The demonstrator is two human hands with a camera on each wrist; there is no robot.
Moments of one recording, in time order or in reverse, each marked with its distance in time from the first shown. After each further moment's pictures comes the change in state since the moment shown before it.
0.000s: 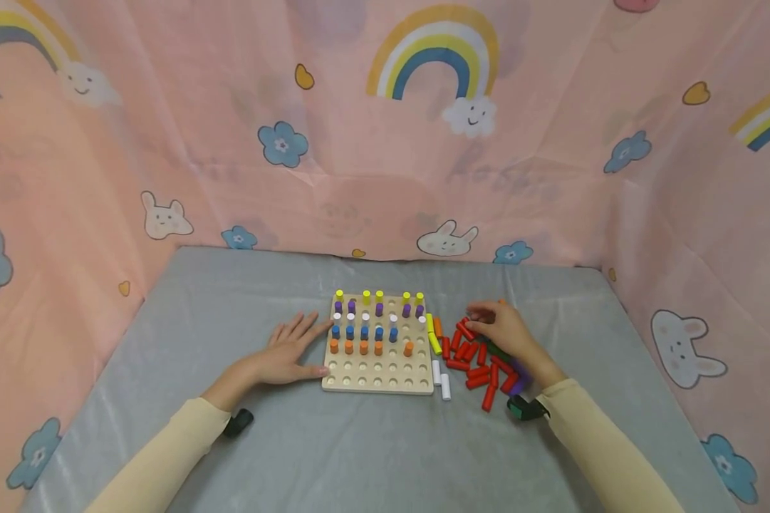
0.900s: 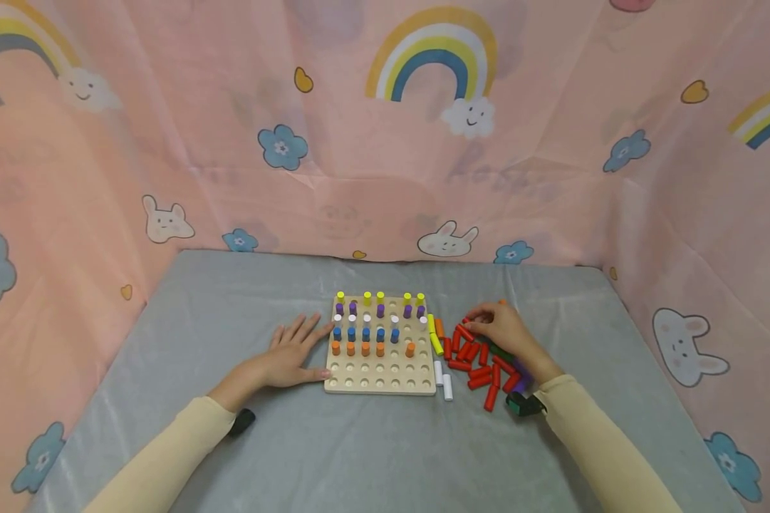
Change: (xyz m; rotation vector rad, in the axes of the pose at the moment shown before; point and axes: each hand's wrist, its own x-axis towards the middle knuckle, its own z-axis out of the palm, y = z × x) left_hand 0.003 0.001 0.001 0.101 -0.015 -0.026; right_hand 0.008 0.002 0.002 -0.024 -0.038 0.069
